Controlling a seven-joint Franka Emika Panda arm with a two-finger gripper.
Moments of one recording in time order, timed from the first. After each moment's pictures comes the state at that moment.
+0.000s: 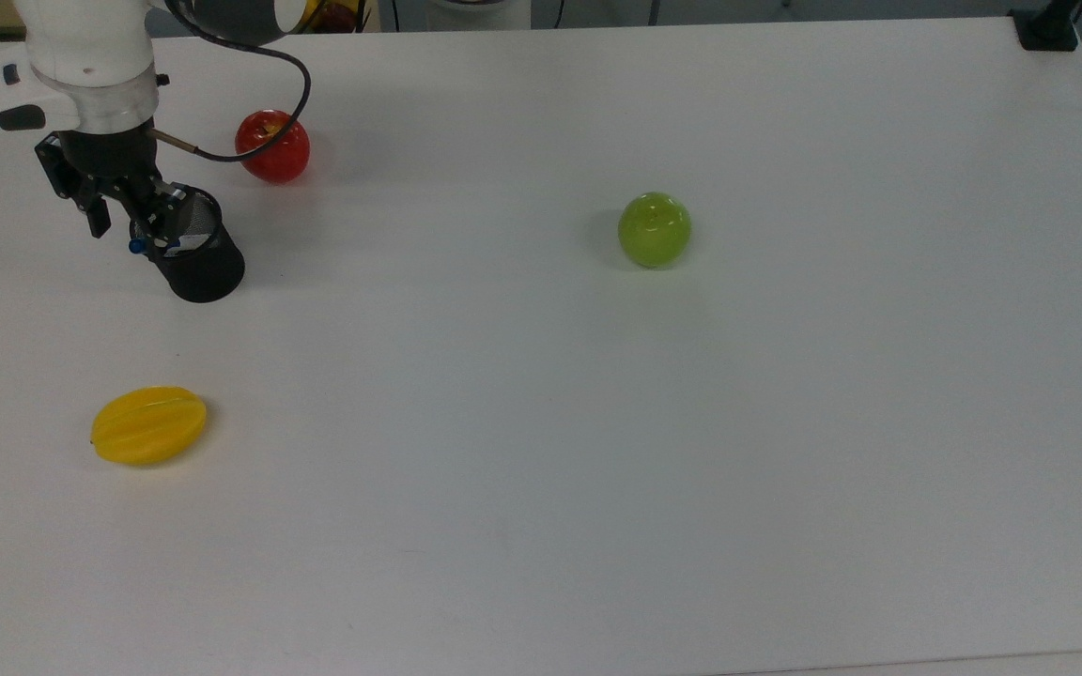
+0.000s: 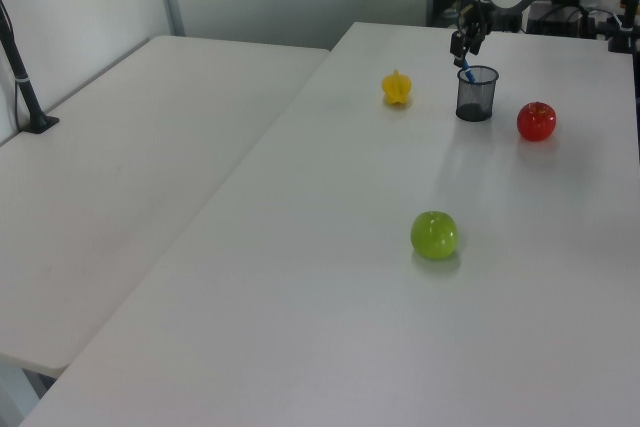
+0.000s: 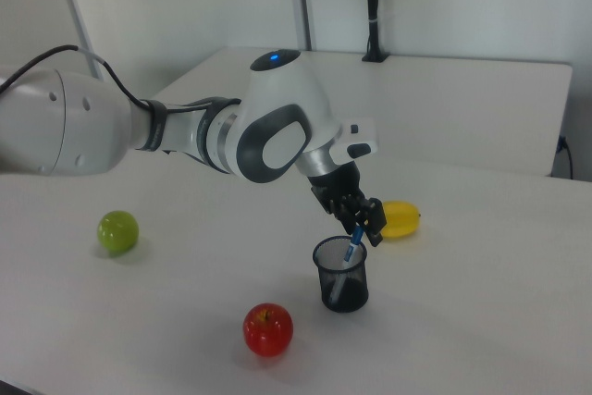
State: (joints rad) arm -0.19 0.34 -0.15 -1.74 -0.13 2.36 0.03
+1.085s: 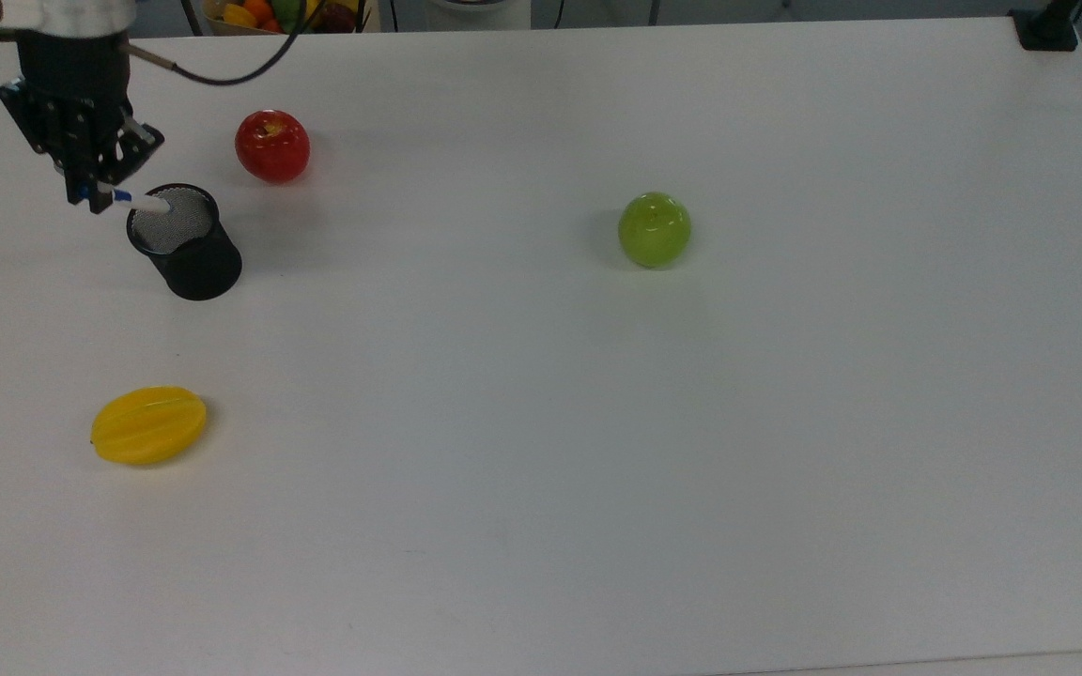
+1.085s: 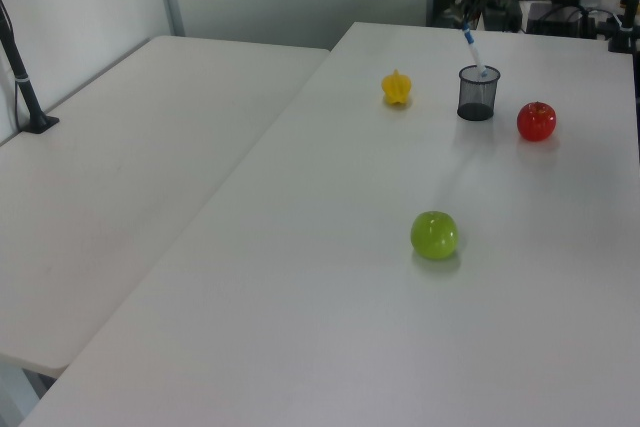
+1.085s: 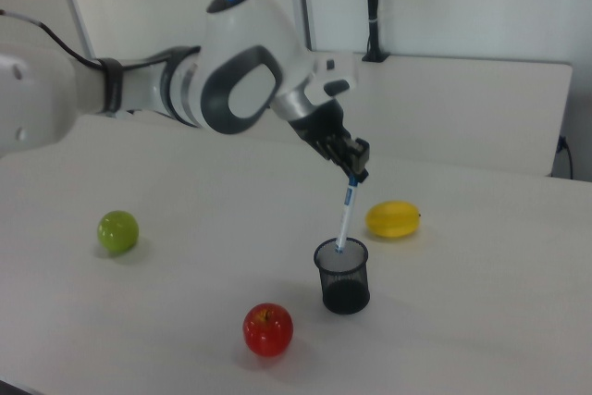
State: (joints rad) arm -0.19 0.20 -0.13 -1.73 -0.14 2.36 0.05
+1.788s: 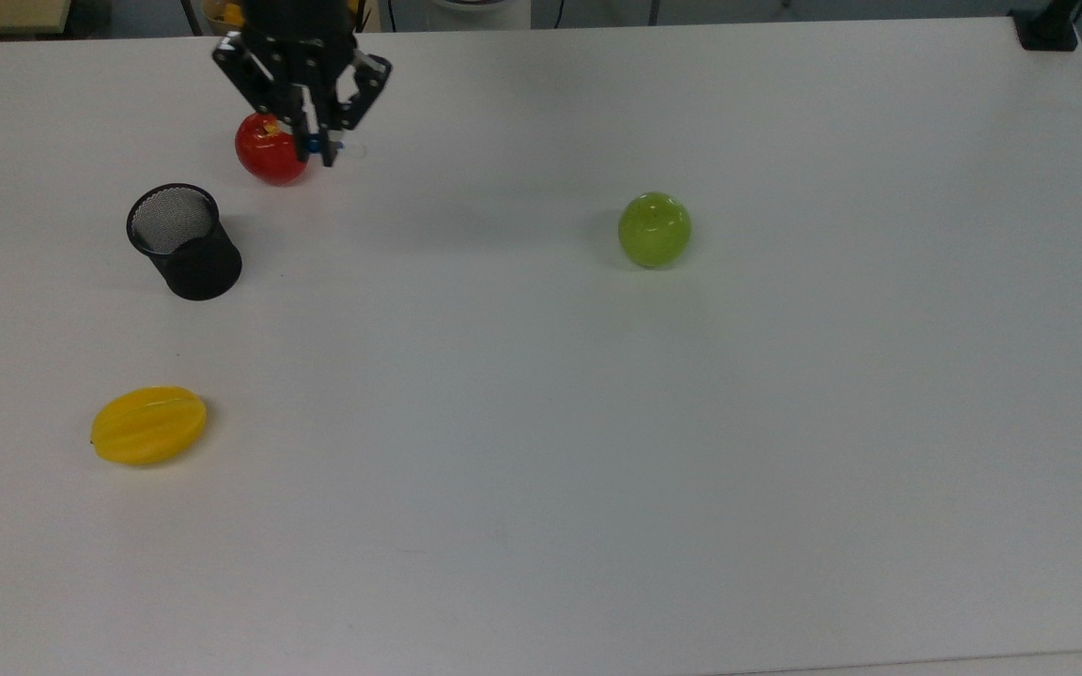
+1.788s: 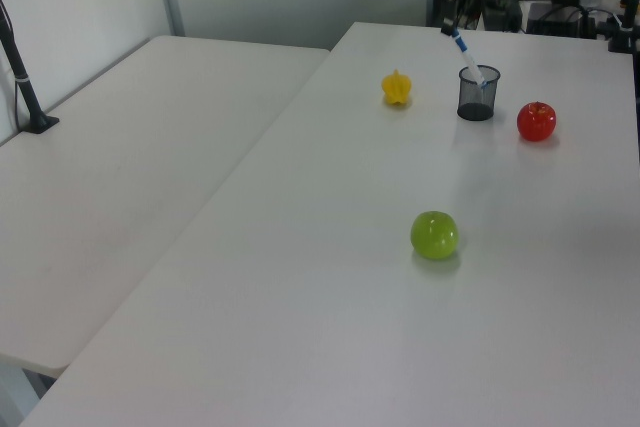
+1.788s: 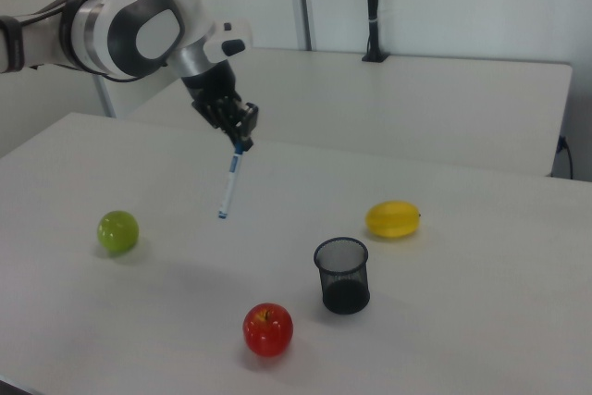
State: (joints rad) arm -0.02 0.07 -0.02 -1.75 -0.06 2.09 0.07
